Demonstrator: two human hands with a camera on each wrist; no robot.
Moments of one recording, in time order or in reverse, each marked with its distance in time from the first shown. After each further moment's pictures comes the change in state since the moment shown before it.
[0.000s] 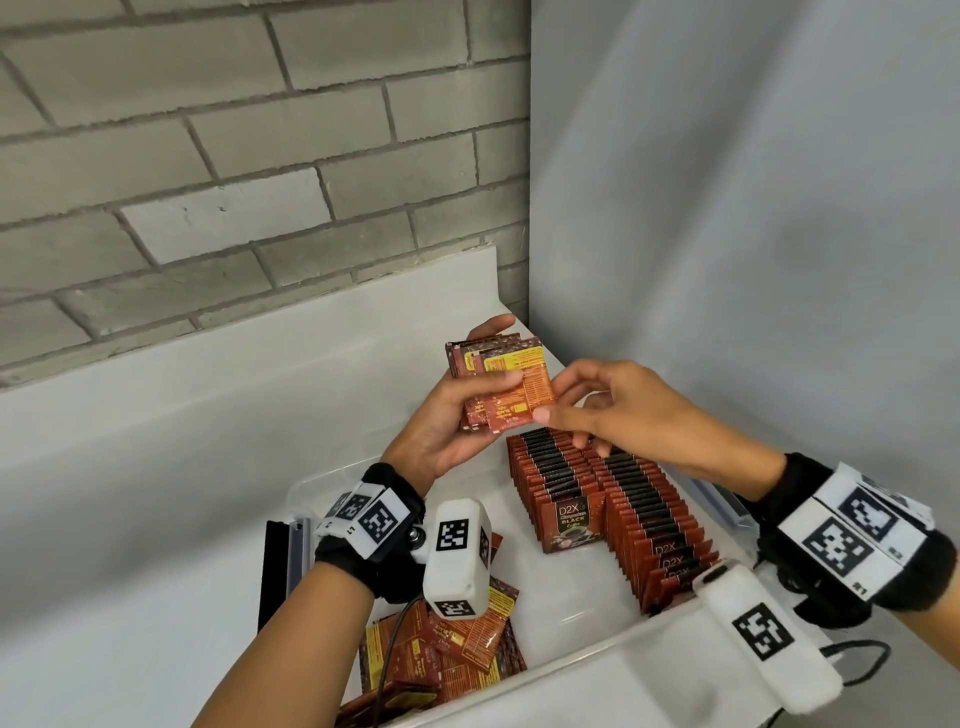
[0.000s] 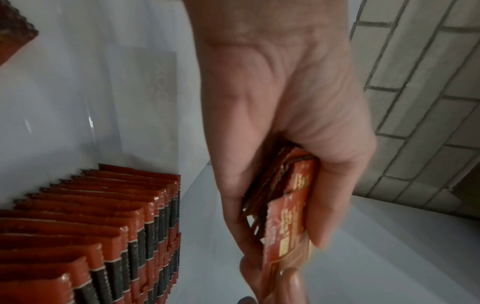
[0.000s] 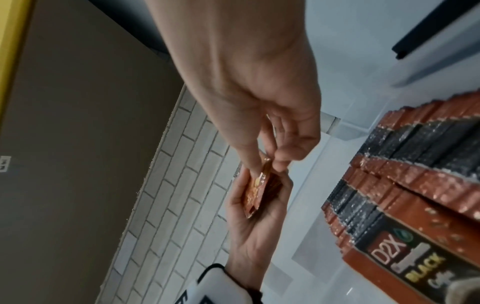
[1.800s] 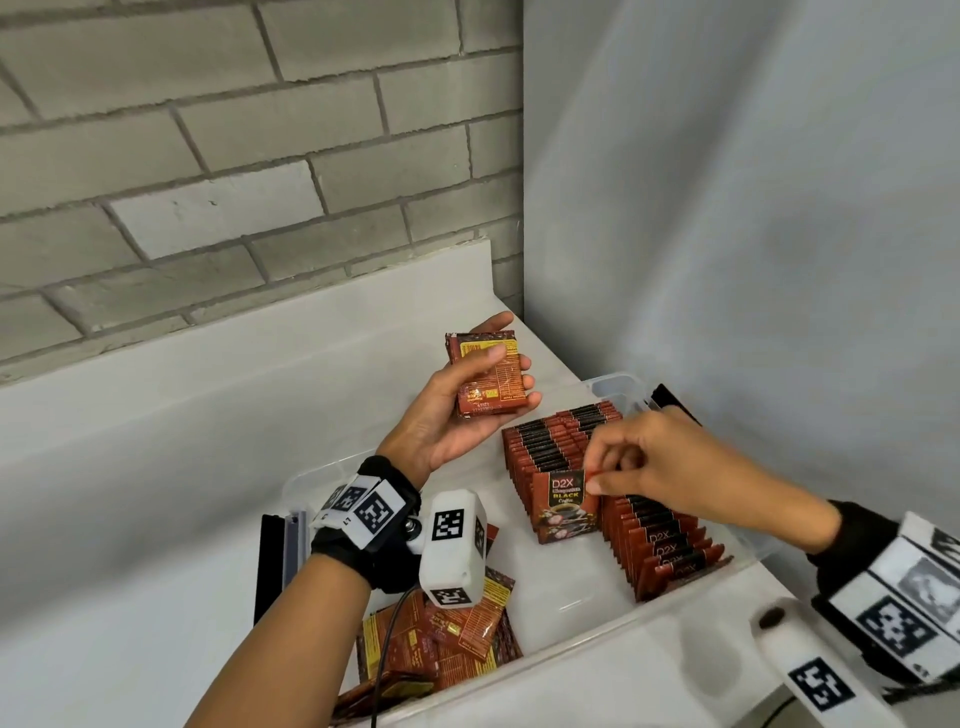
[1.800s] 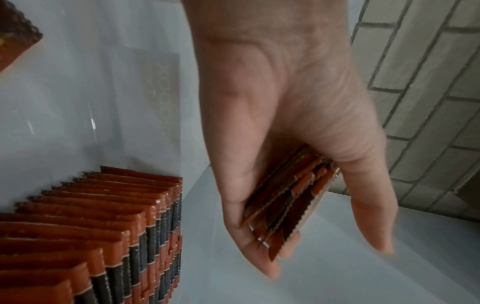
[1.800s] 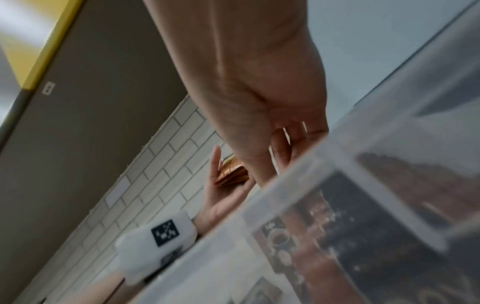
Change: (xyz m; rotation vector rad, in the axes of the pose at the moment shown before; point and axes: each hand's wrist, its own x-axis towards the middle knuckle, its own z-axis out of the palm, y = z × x) left_hand -0.001 -0.001 -0.002 -0.062 0.051 -0.079; right_hand -0.035 0.036 -0.007 -0.368 -0.094 -0.100
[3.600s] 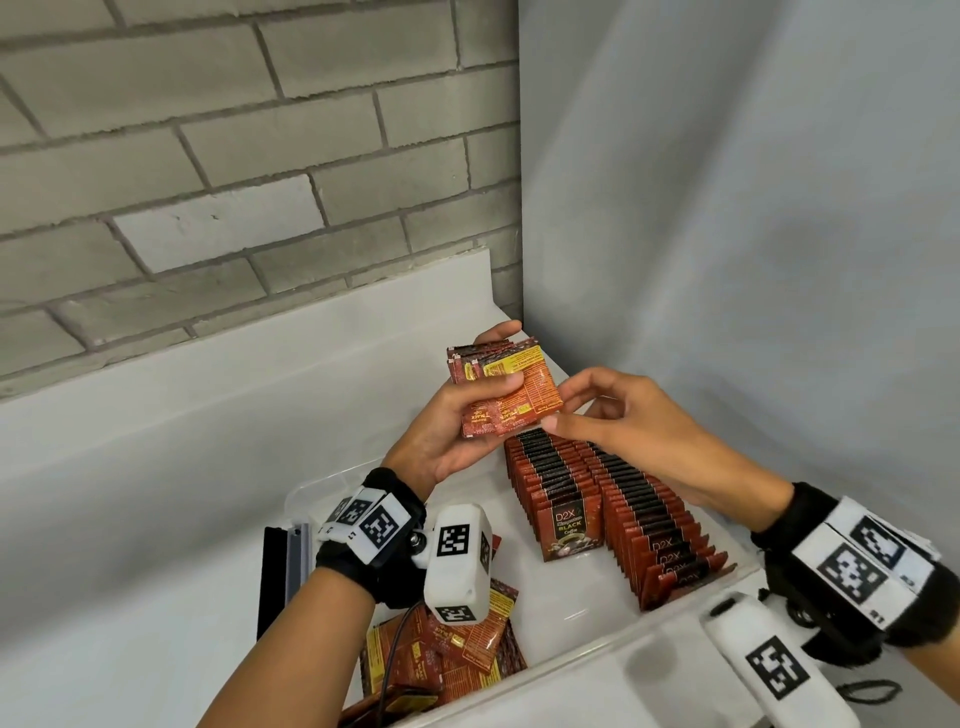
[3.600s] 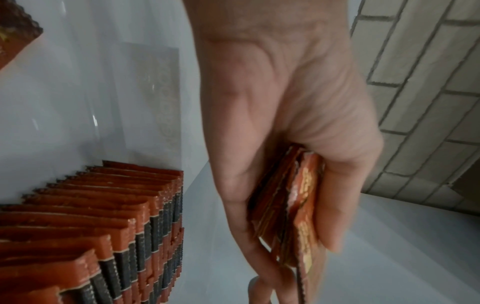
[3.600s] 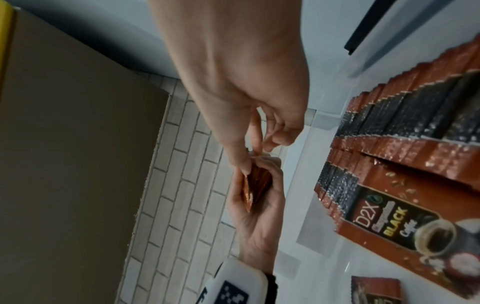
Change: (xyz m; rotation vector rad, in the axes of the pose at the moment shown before) left_hand 0.001 -0.003 0.003 0.073 -0.082 0.030; right_hand 0.026 -0.023 0.002 0.502 0.214 0.114
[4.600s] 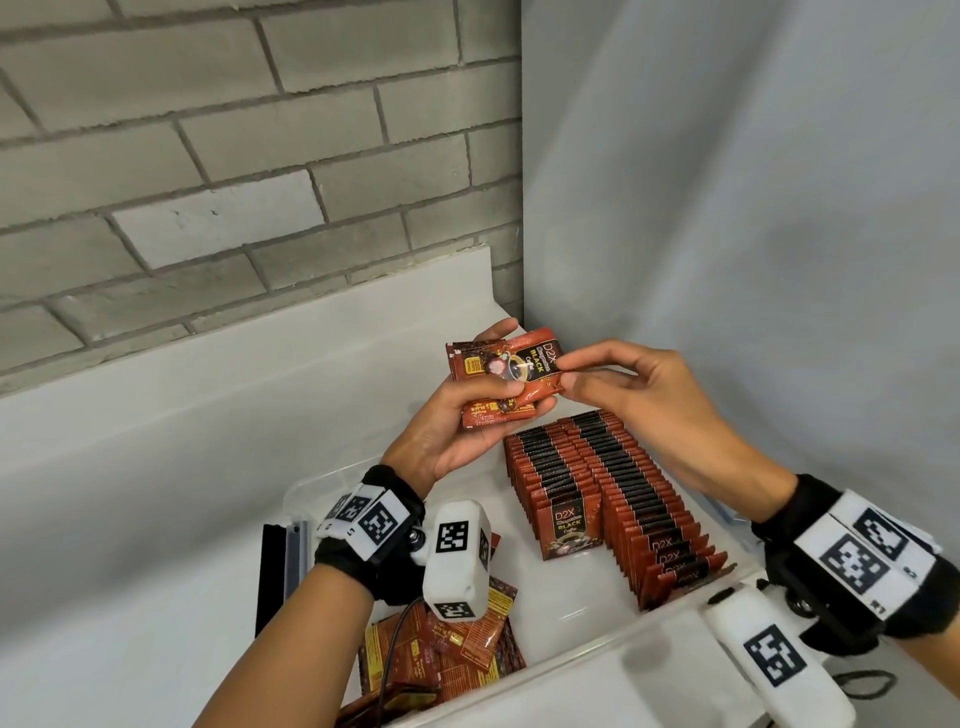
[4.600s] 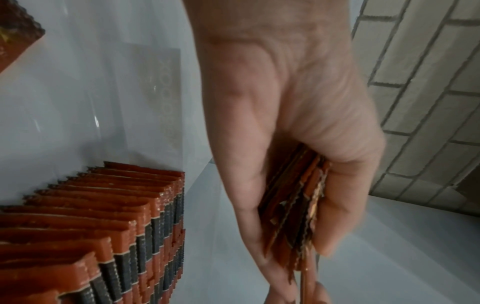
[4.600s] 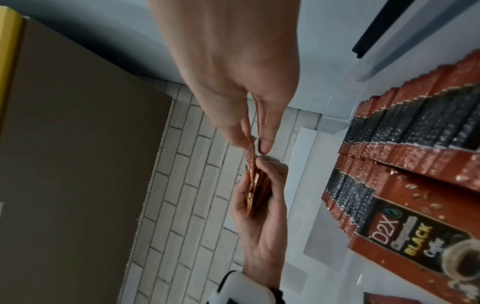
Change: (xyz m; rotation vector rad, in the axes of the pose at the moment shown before) left_hand -0.002 0.003 0.005 -0.085 0.037 -0.031; right_hand 0.002 -0.008 -0.003 0.233 0.171 -0.089
